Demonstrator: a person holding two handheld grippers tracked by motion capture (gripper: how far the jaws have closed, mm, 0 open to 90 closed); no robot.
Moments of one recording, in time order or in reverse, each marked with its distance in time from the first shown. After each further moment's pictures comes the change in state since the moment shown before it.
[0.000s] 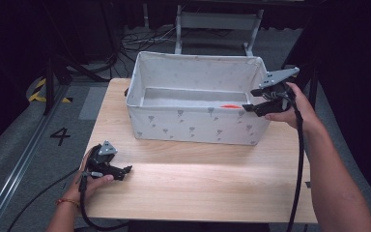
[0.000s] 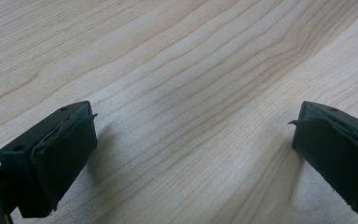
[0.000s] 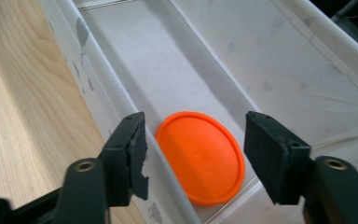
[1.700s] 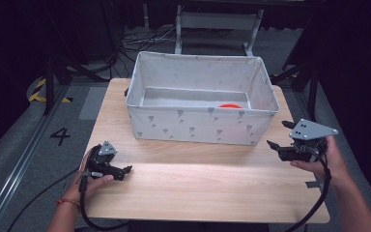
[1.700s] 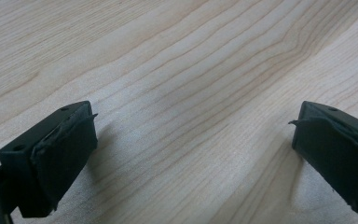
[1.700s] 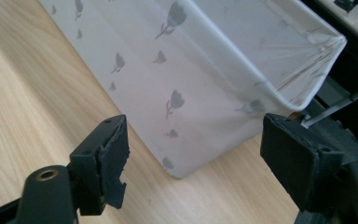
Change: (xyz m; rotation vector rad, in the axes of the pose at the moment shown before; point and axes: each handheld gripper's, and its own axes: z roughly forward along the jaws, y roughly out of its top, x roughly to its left) left arm 0.000 0.000 0.000 -0.004 0.013 0.006; right arm 0.071 -0.104 -0.056 -0.057 -0.218 -0.030
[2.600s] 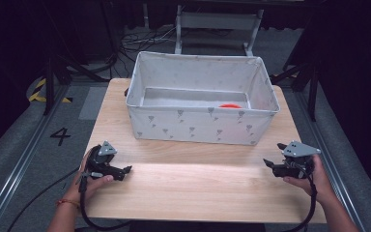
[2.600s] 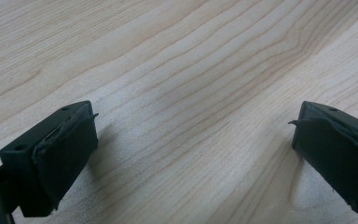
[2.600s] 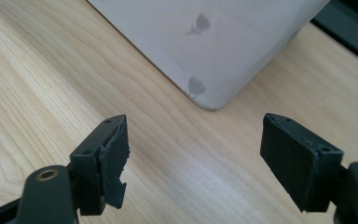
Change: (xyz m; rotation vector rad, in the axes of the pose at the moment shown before) left arm -0.001 -0.001 -0.001 0.001 0.000 -0.012; right arm 0.023 -0.091 0.051 0.081 0.040 0.174
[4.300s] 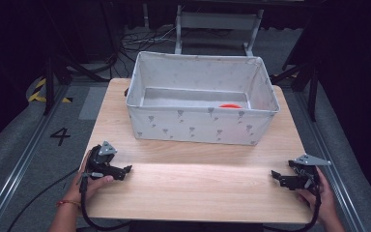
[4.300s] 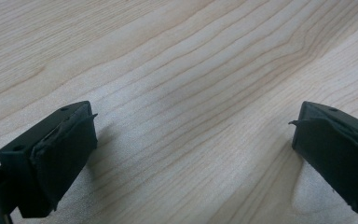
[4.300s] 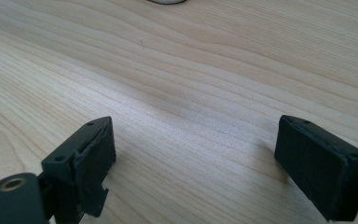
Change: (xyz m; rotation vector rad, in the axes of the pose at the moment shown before) left arm -0.001 0.001 0.000 -0.001 0.022 -0.016; right arm -0.010 -0.074 0.012 0.066 -0.006 0.350
